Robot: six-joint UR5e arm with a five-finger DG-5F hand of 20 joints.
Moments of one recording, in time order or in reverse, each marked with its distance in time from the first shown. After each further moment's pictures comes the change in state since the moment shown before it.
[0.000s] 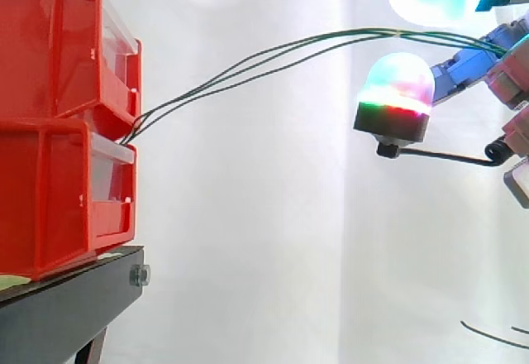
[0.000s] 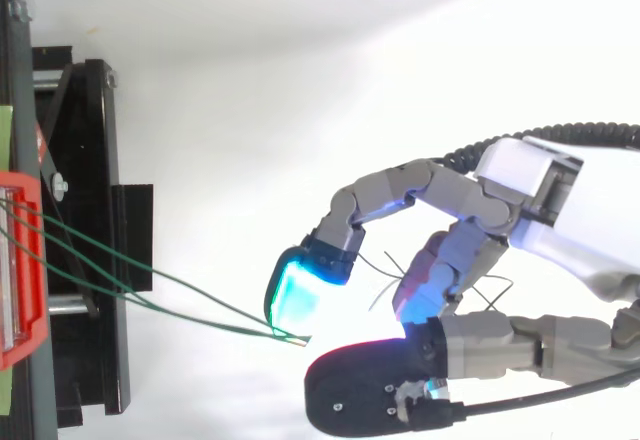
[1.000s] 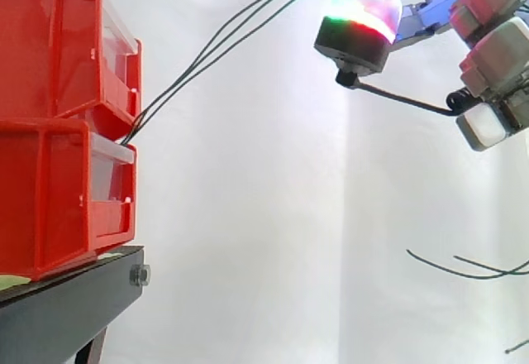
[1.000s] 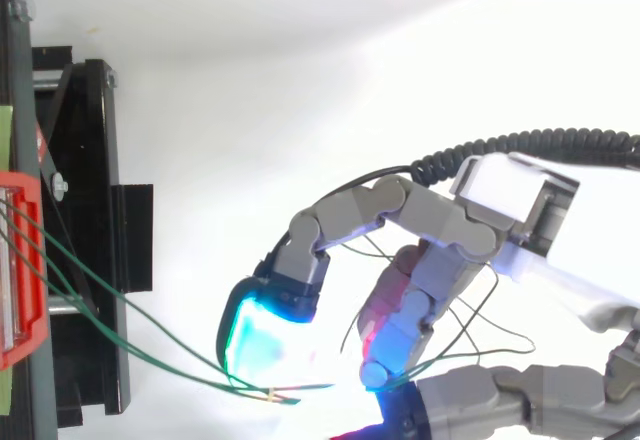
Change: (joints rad) arm 0.004 -0.001 0.025 0.112 0.008 -0.095
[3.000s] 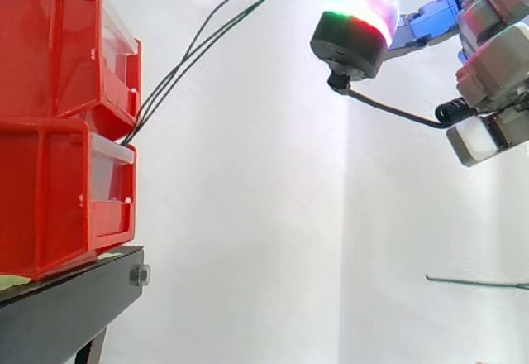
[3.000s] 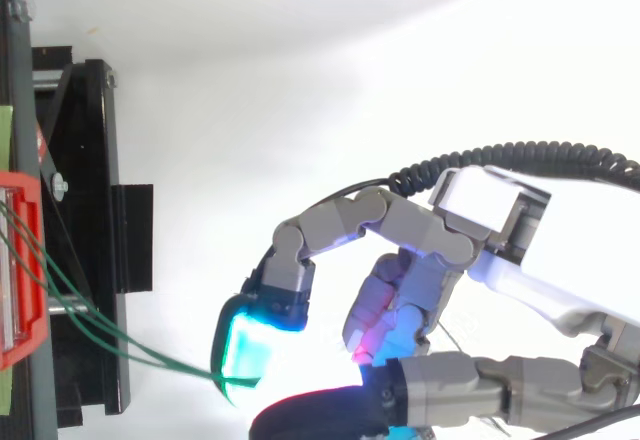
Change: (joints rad) arm 0.003 -0.005 -0.039 0.085 0.003 0.000
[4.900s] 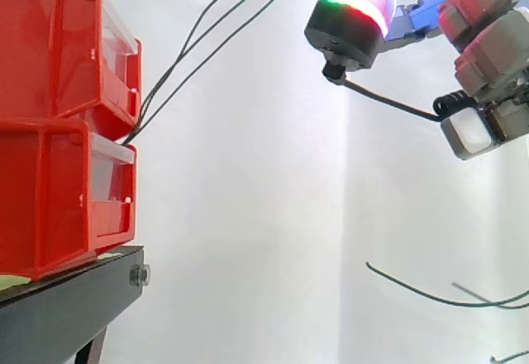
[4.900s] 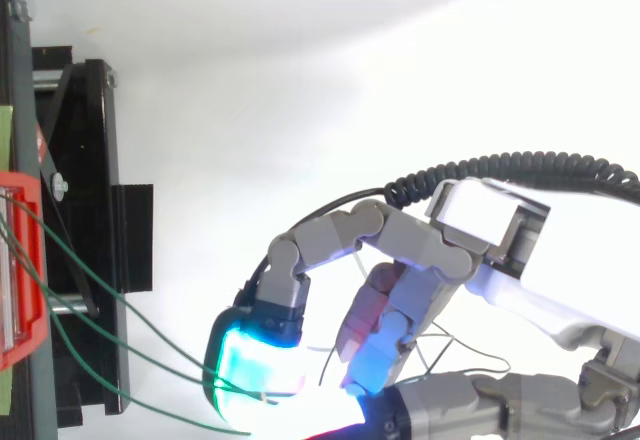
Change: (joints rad) arm 0.006 0.000 0.000 0.016 0.002 0.000
